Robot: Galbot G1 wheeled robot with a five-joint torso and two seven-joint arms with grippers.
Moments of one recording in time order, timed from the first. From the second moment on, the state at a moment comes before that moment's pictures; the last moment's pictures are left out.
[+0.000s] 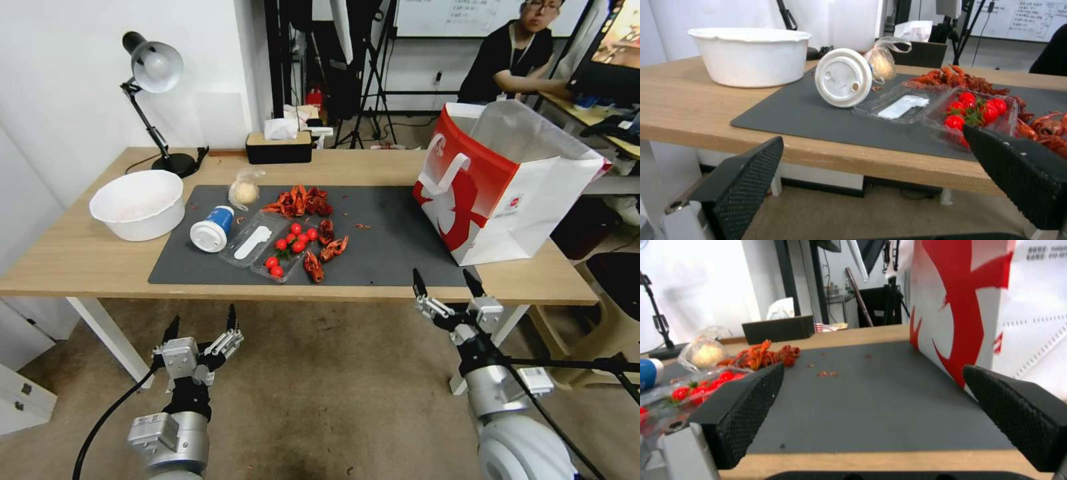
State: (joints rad) left arm 1.85 -1.56 -0.48 -2.29 -0.13 -0.04 -0.15; right arm -1.63 1.10 0.40 2.17 0.42 0.18 0.23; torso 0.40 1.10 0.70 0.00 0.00
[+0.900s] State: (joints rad) left arm 1.65 -1.33 -0.55 -2.30 -0.42 0.05 -0.15; right arm -1.70 1.14 0.40 2.12 0.38 0.22 0.21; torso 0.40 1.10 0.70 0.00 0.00
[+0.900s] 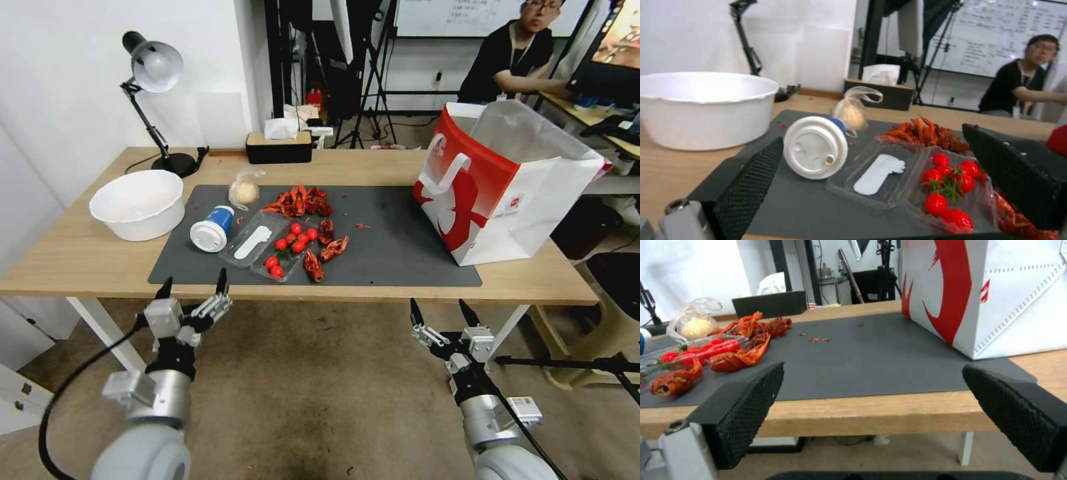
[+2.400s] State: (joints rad) left arm 1.04 -1.02 -0.38 -1.78 -0.63 0.23 -0.13; right arm -1.71 1.18 0.40 2.10 0.32 0.21 0.22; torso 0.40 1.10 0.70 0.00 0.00
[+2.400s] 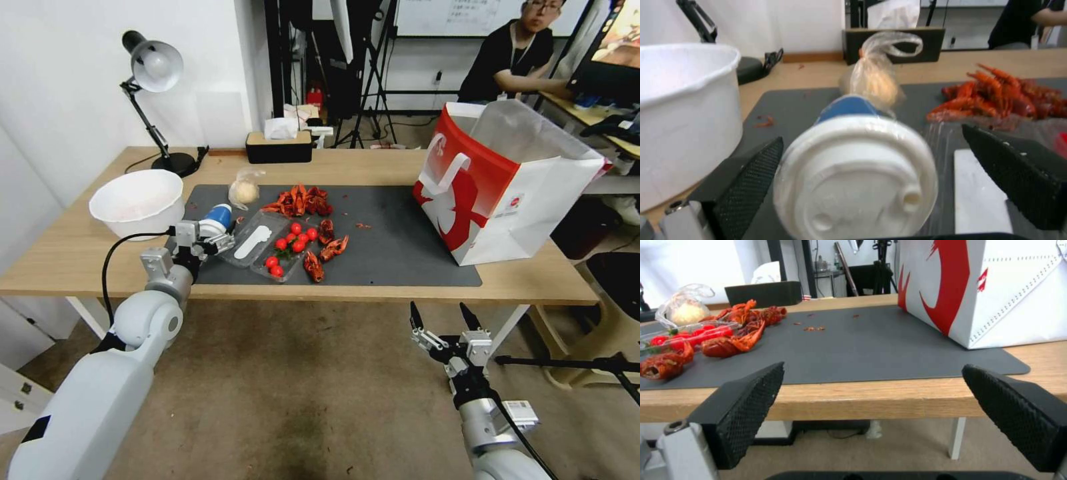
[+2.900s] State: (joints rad) left arm 1.02 -1.02 -0.38 -1.74 -0.61 0.32 -0.18; right arm -1.72 1.17 0.40 2.11 0.30 0.21 0.21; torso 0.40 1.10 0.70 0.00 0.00
